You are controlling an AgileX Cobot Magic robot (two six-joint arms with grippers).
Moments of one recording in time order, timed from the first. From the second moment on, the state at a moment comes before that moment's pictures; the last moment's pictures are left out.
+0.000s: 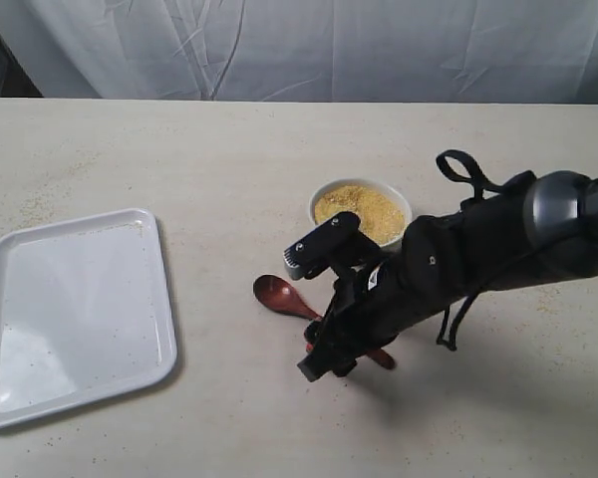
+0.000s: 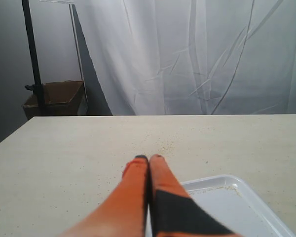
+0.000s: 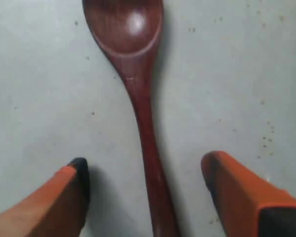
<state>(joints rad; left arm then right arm) 0.03 0.00 0.00 0.08 0.13 -0.04 0.72 1.85 -0.80 0.37 0.21 -0.47</state>
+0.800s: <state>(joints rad) 0.03 0.00 0.00 0.08 0.13 -0.04 0.61 1.81 -1.27 -0.61 0.87 -0.01</state>
